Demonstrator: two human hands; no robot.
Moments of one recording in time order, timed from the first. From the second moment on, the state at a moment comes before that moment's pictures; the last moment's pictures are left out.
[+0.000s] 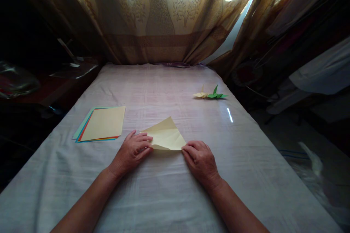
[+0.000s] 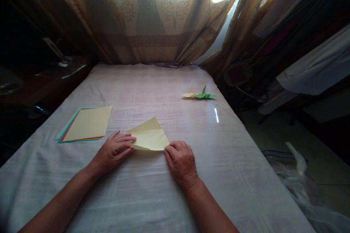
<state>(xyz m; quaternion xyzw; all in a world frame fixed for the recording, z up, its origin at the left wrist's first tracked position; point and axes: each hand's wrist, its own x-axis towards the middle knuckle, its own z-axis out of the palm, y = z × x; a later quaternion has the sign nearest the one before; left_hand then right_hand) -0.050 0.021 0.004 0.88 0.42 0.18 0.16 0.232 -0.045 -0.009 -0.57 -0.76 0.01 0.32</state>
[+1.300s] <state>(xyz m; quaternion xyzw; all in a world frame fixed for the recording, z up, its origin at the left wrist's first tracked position) -0.011 0.007 0.004 0.83 0.51 0.22 0.09 0.236 -0.037 0.000 -0.64 -0.70 0.09 0.29</state>
